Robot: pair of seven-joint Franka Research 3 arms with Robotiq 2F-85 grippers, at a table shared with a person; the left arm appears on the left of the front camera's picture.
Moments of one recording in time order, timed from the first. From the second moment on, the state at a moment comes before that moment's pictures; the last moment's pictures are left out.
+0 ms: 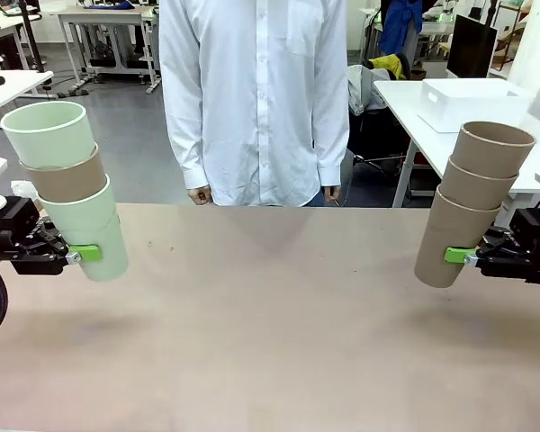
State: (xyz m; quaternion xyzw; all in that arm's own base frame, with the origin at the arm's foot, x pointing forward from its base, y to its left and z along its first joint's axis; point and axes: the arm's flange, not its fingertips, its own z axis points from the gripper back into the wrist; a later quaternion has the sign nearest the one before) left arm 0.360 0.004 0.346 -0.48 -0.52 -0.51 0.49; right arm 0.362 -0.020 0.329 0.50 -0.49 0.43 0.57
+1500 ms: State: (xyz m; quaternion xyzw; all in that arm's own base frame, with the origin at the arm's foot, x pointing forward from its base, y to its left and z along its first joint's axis) left arm 0.360 0.004 0.346 -0.48 -0.52 -0.51 0.49; right arm 0.362 -0.020 0.329 0.50 -0.49 0.43 0.57
